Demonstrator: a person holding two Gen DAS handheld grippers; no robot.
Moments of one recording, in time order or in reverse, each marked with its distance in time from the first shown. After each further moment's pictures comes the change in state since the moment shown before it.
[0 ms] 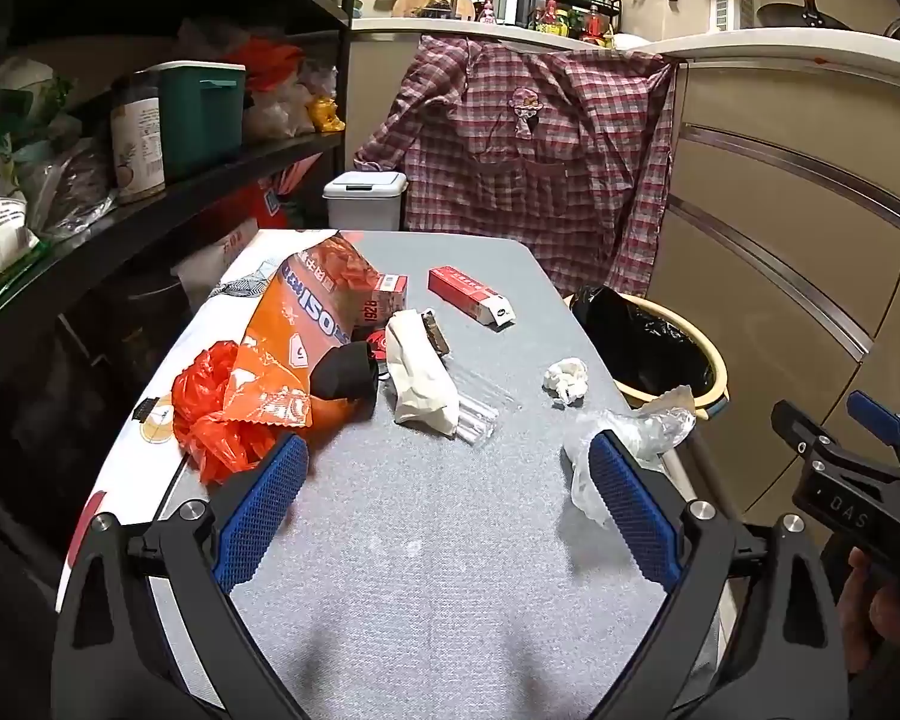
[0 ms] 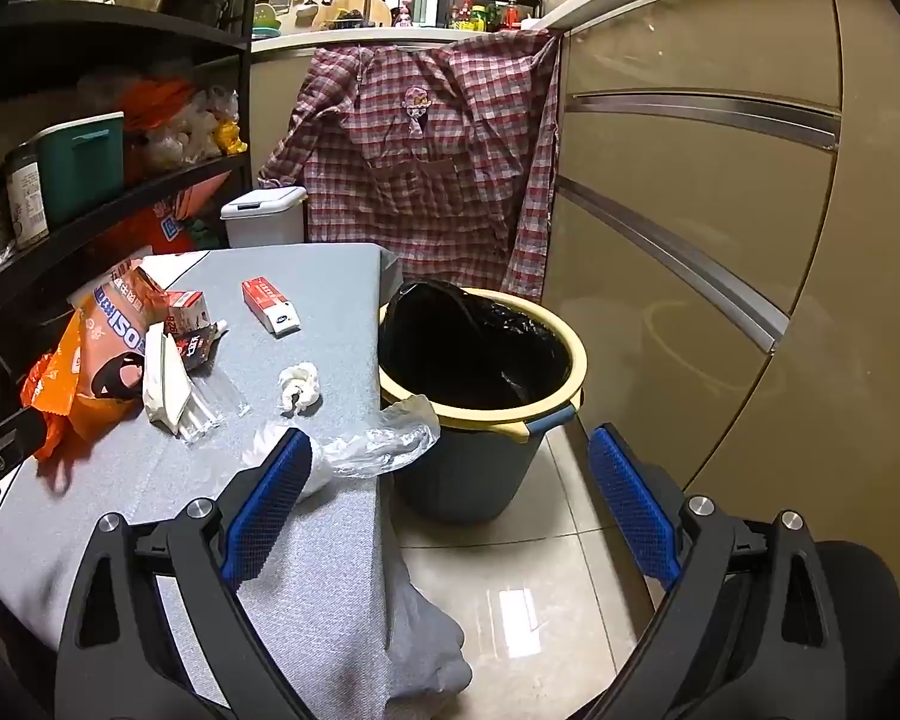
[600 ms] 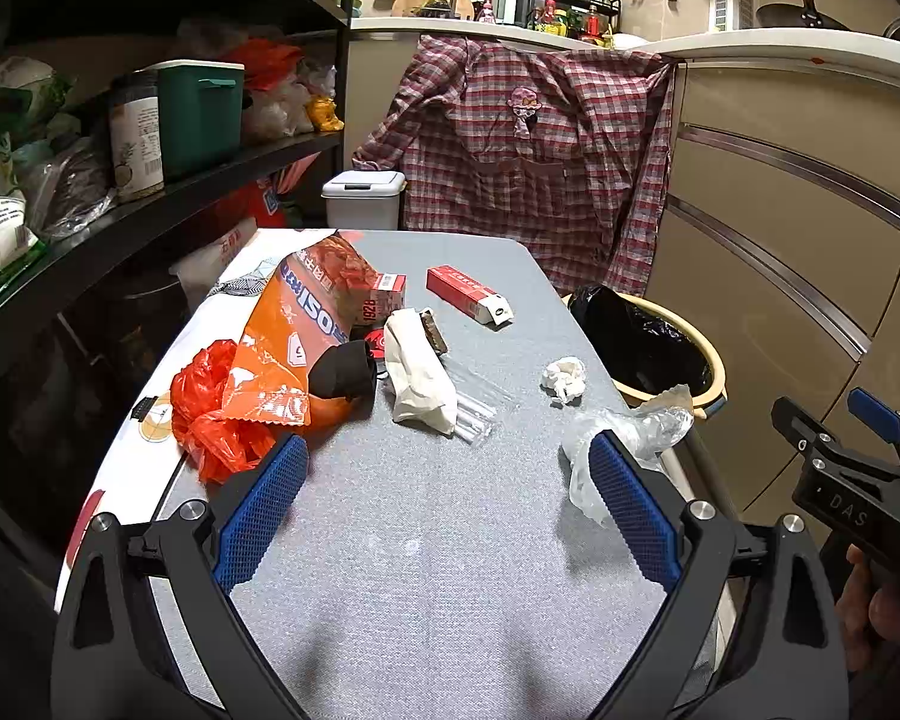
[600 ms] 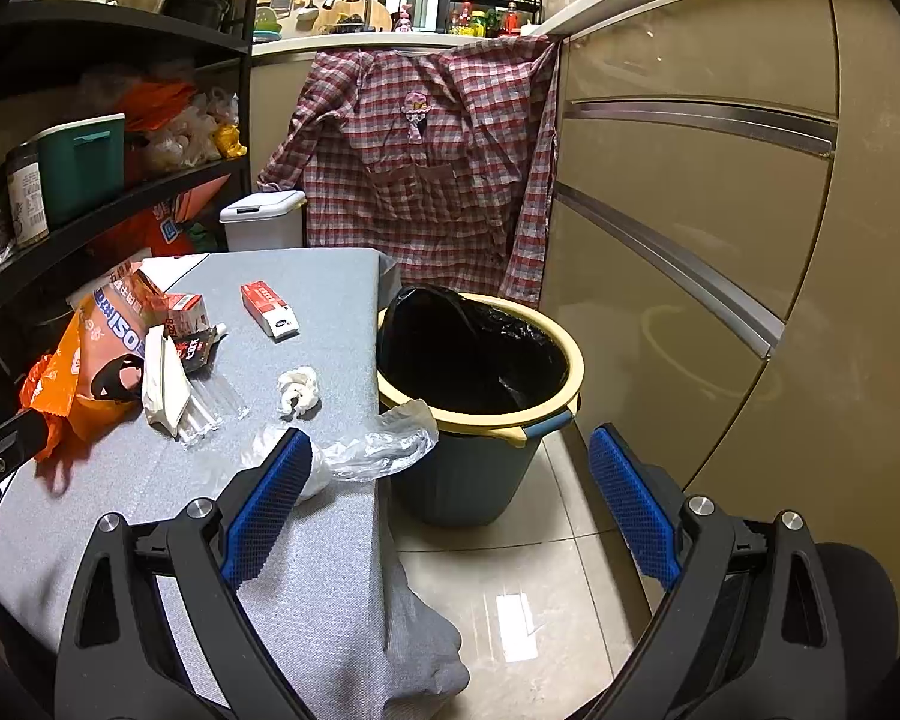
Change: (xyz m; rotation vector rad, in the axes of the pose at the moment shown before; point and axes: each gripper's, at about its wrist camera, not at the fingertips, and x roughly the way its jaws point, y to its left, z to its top) left arm 0.000 0.000 0.000 0.000 0.001 0.000; right arm -0.003 -0.001 0.000 0.003 -0.005 -0.001
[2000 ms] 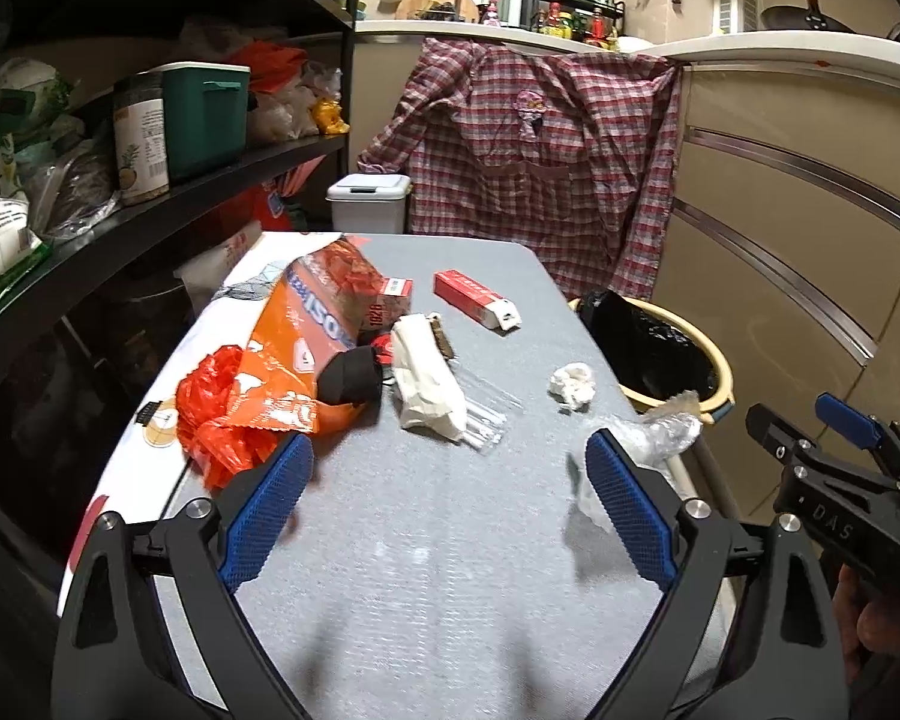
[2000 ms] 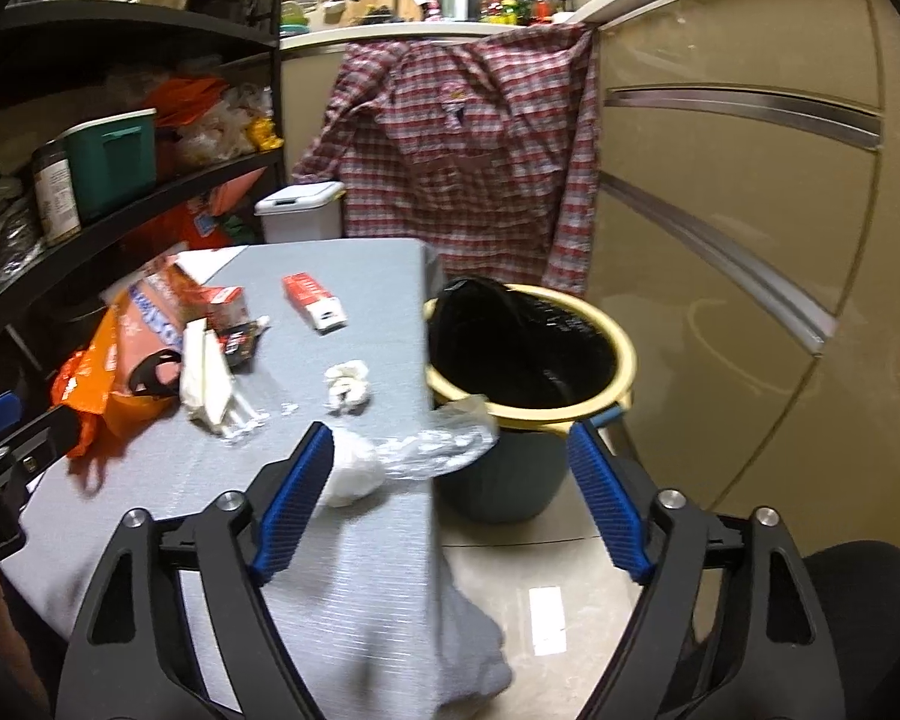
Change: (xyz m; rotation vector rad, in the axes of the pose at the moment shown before) left arm 0.004 -0.010 -0.002 -0.008 -0.010 0.030; right arm 0.010 0.022 0.004 0.007 0.010 0.141
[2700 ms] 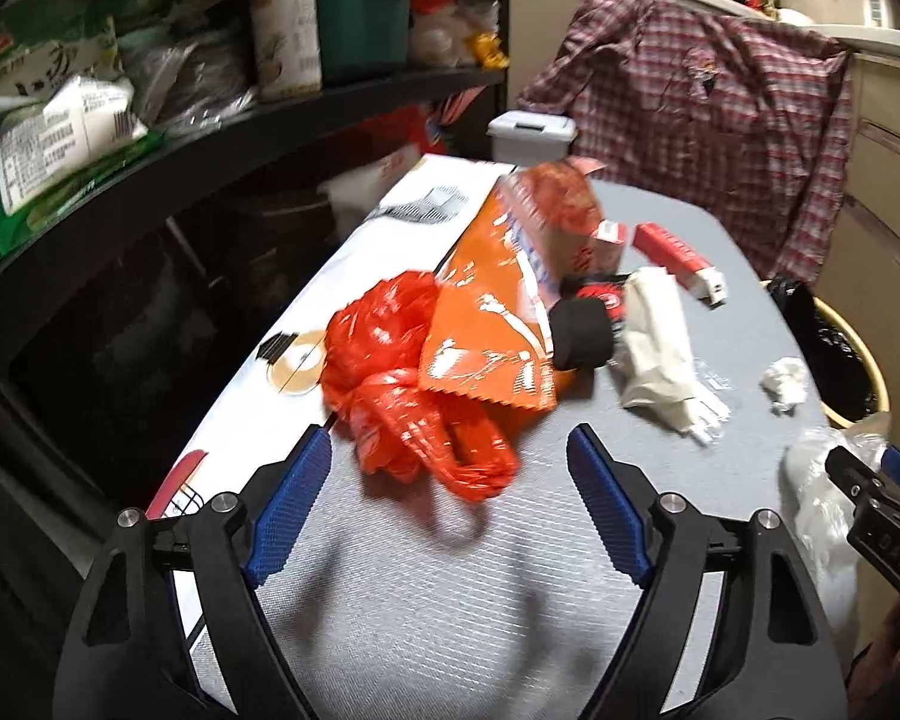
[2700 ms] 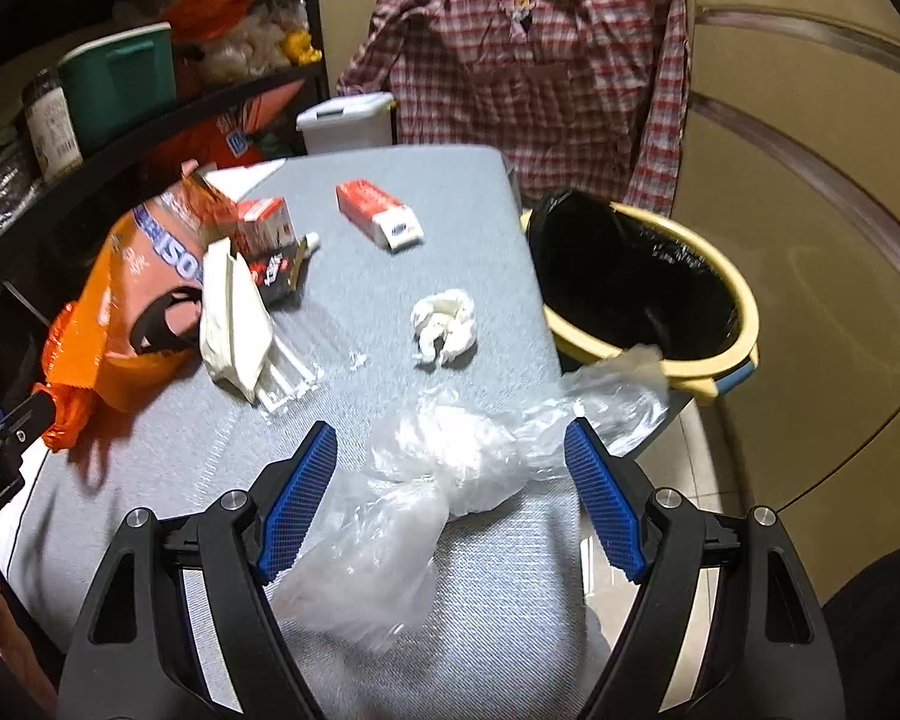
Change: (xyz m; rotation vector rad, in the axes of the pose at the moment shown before) left arm 0.055 0.089 -0.005 -0.157 0.147 0.305; right arm 0.095 0.053 -0.012 -0.037 0.265 0.066
